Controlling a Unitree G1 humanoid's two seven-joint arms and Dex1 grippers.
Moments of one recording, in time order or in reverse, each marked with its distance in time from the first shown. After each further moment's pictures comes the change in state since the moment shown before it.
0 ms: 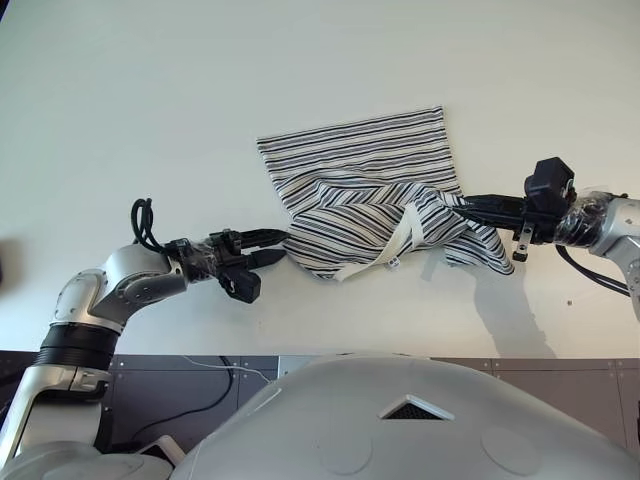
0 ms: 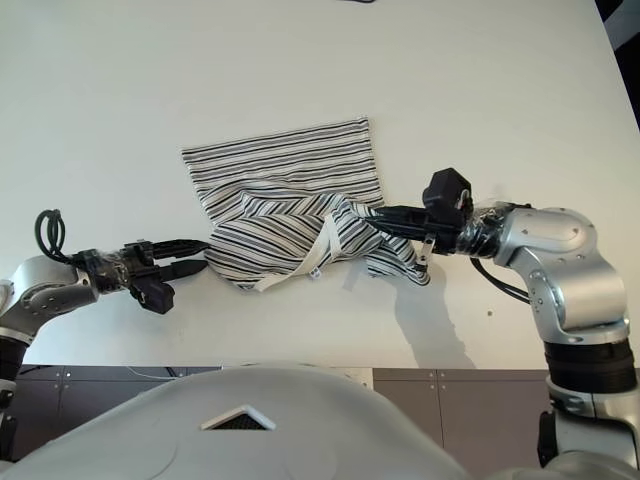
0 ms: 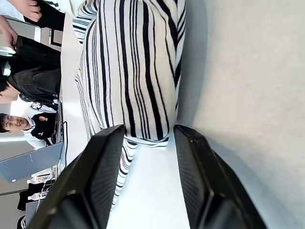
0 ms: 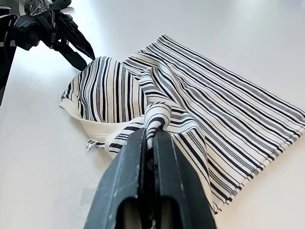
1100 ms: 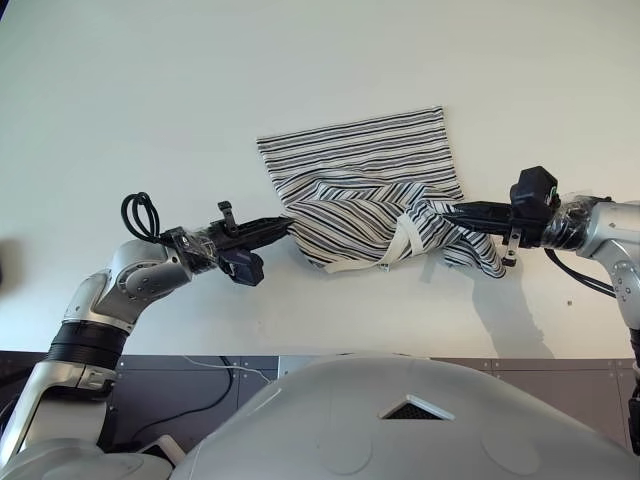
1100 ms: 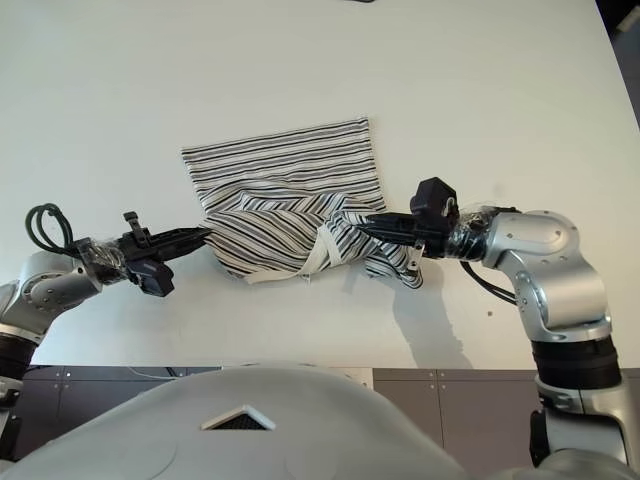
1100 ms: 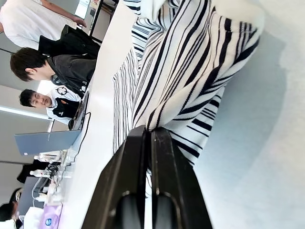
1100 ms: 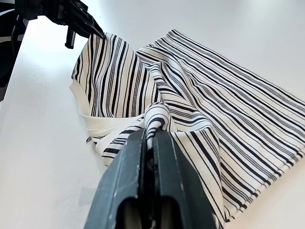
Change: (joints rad) left arm -0.002 -0.005 -0.066 -0.034 -0.379 0.138 -0.042; right arm -0.009 0.030 0.034 0.028 -0.049 -0.044 0.033
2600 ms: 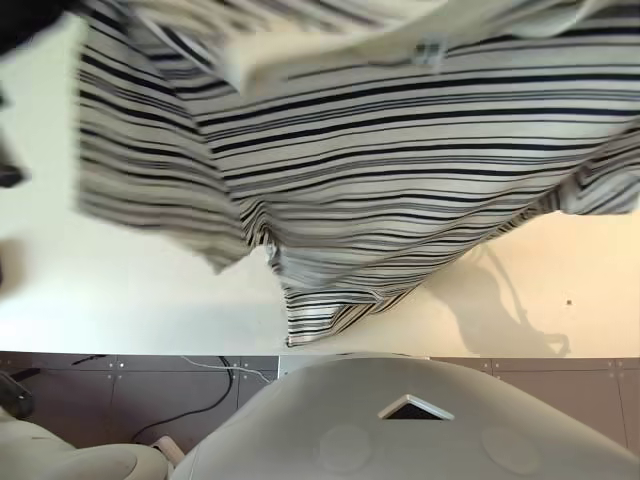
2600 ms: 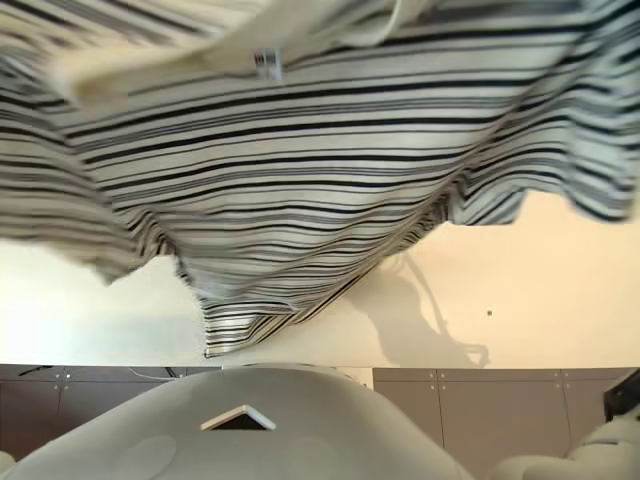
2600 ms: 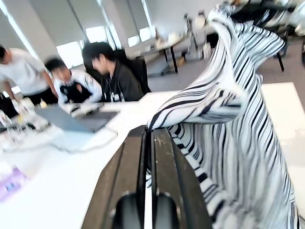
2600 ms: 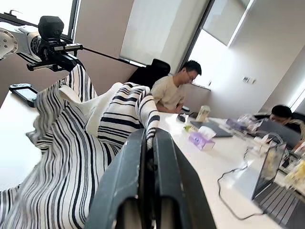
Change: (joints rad) left arm -0.220 0.216 0.675 -0.534 -1.165 1.454 -0.486; right arm -0.283 -0.205 -0.502 -0.151 0.531 0.194 -0.186
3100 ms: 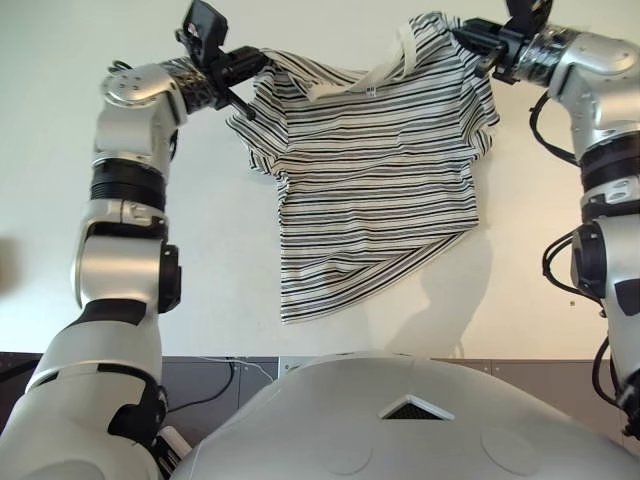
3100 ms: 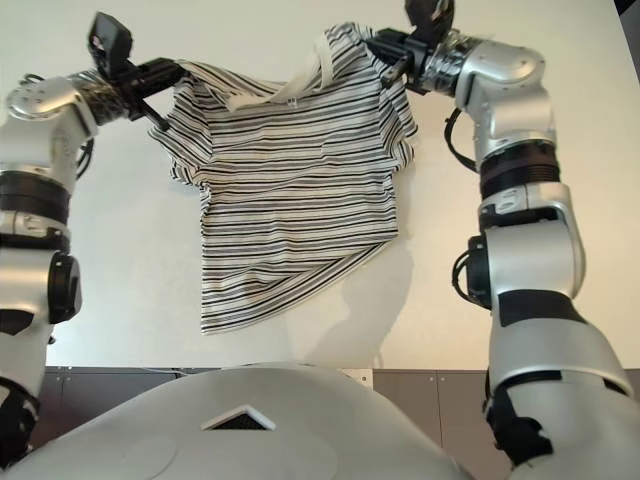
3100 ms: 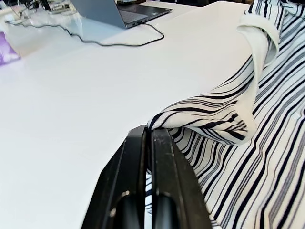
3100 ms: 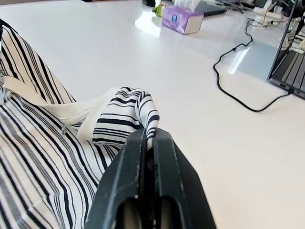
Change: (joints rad) left arm -0.683 -0.624 -0.564 1.398 0.725 -0.446 0.208; right arm -0.685 0.586 0.663 1.503 -0.847 -0.564 -0.134
